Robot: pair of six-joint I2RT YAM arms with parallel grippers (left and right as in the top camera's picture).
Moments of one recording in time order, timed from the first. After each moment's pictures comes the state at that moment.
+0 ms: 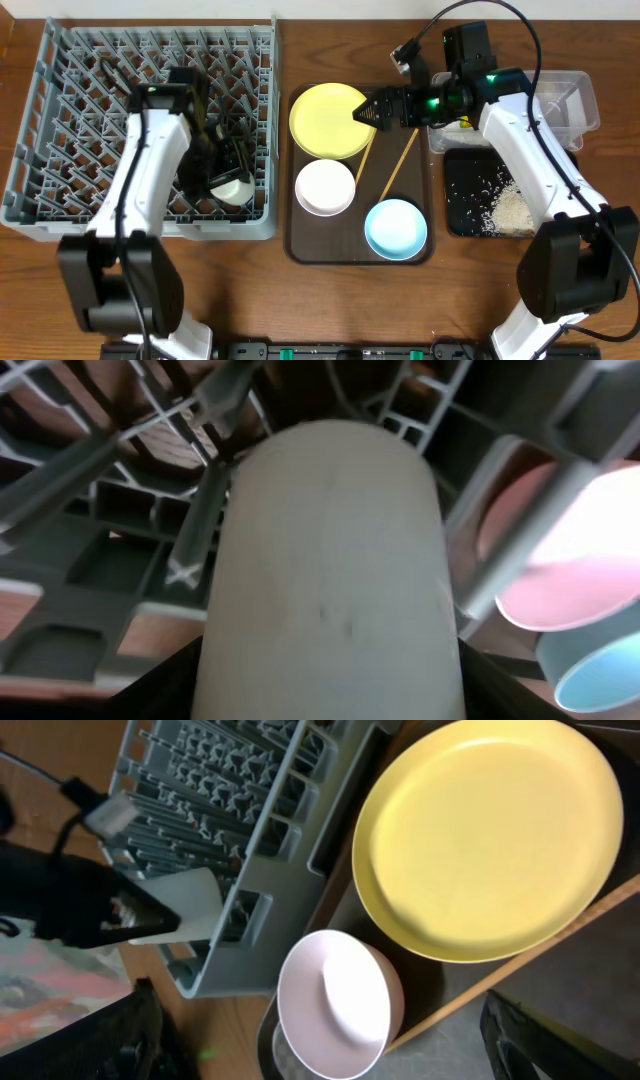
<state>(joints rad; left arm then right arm) -0.02 1.76 1.45 -1.34 0.19 -0.36 0.22 1.87 1.59 -0.78 -0.79 0.10</state>
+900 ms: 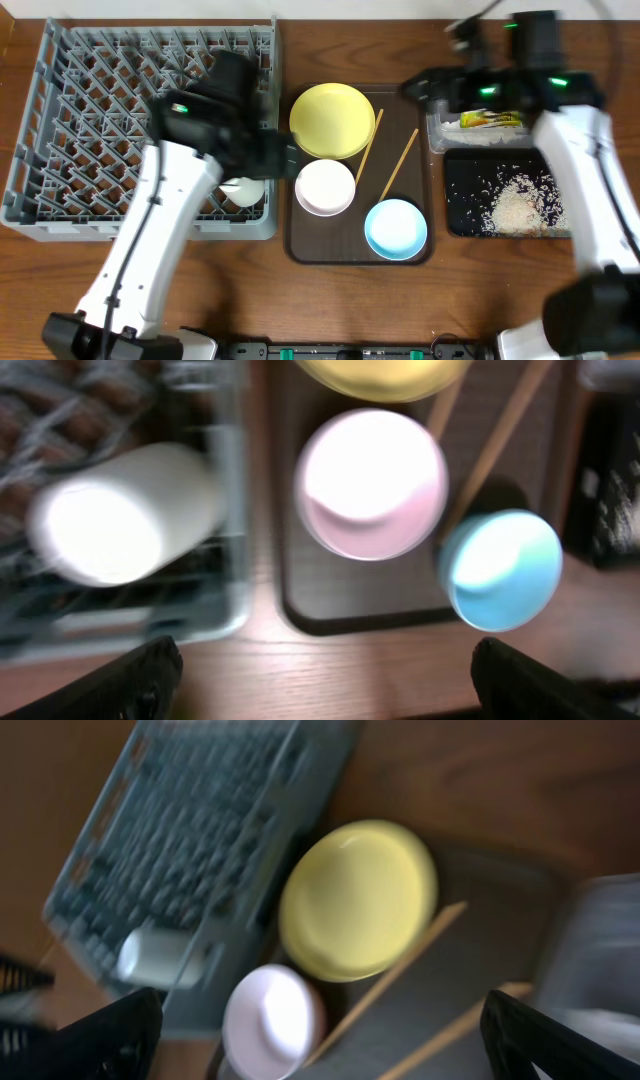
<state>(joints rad) -0.36 1.55 1.60 -1.34 0.15 -0.36 0.04 1.66 1.59 -0.78 -0.68 0.07</state>
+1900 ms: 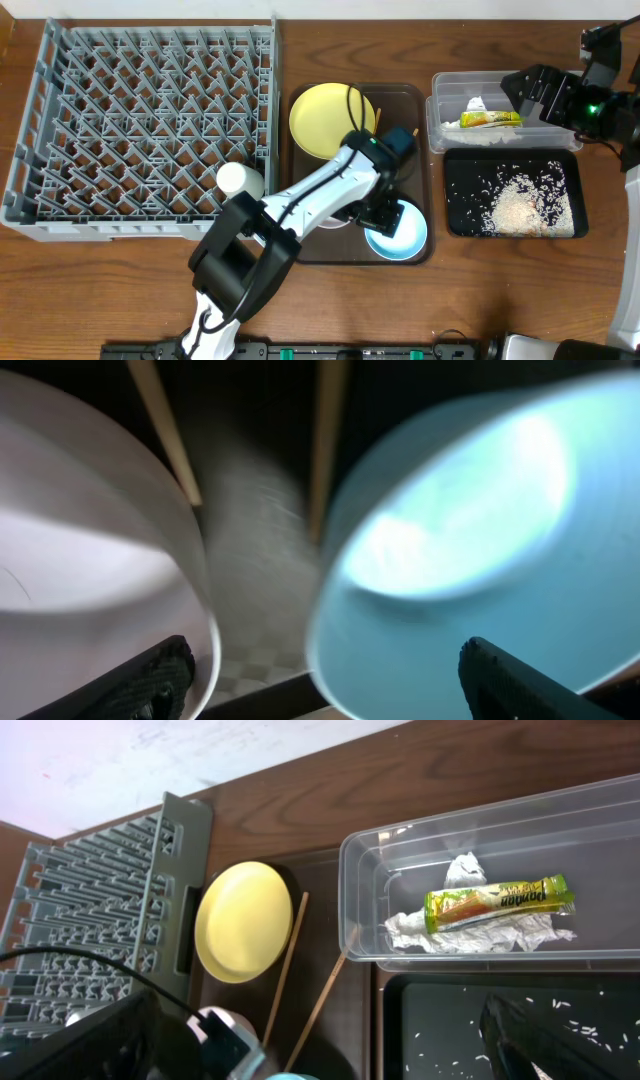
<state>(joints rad) -0.79 2.06 1.56 -1.11 0.20 -0.37 -0.24 1.47 1.59 -0.98 -0.55 0.15</state>
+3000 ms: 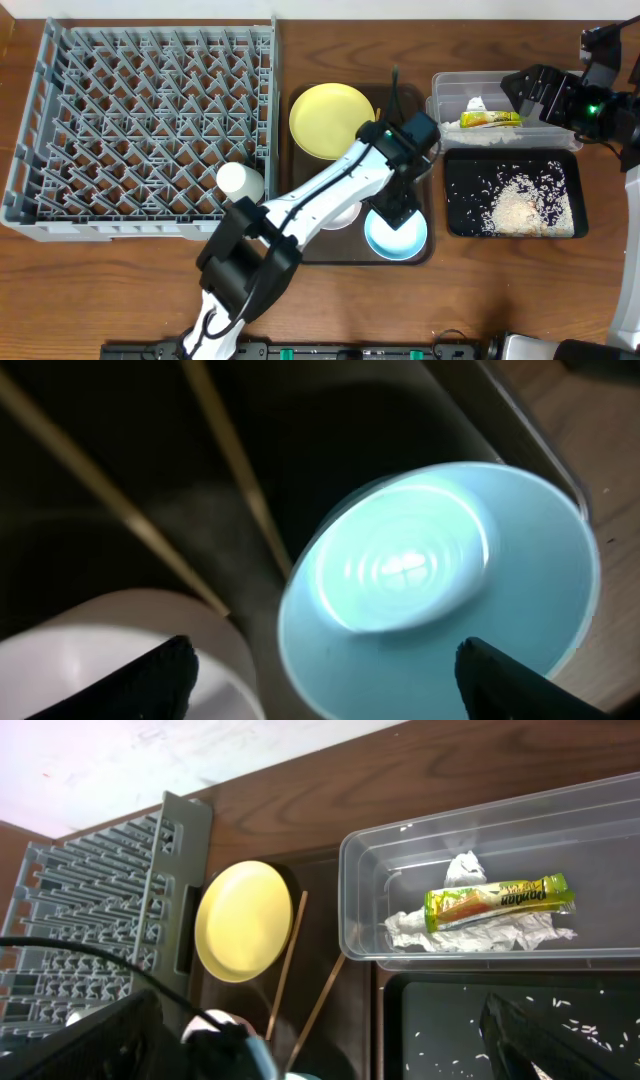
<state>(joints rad) -0.83 2.09 1.72 -1.12 0.10 0.01 -0.24 1.47 1.59 -0.98 -0.55 0.15</state>
